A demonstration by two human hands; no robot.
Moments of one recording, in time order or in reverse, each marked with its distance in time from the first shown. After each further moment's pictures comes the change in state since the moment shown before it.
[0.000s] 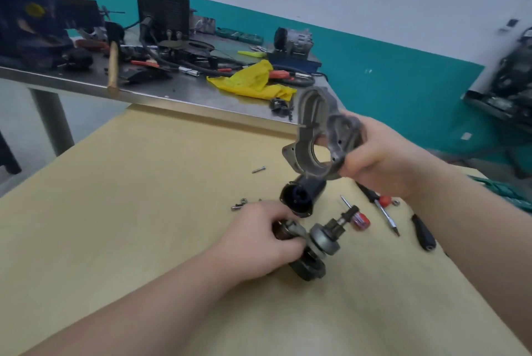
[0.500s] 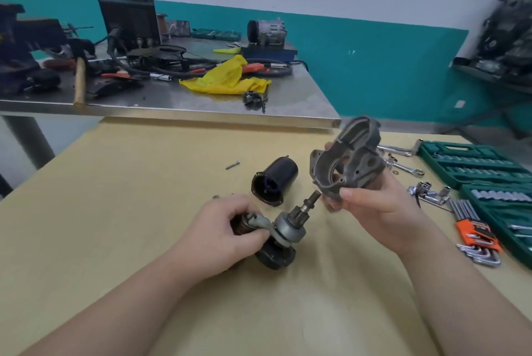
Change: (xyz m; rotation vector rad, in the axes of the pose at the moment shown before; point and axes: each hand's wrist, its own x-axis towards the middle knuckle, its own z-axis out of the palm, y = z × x) left_hand -0.005 0.005 0.002 -0.004 0.002 0.017; right_hand -0.089 0.110 -0.031 0.193 0.335 -0.133
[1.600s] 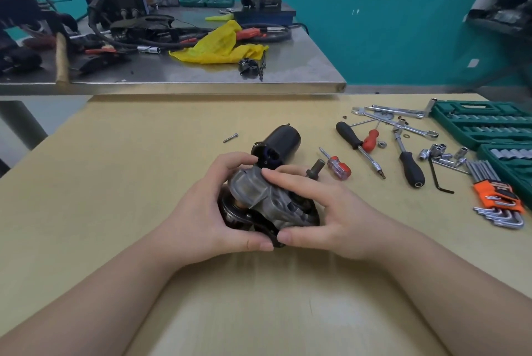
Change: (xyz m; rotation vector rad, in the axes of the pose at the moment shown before) left_hand -0.007 -0.013 -0.012 -0.077 -0.100 0.186; right_hand -0.024 0.033 0.053 -0.678 -0.343 -0.179
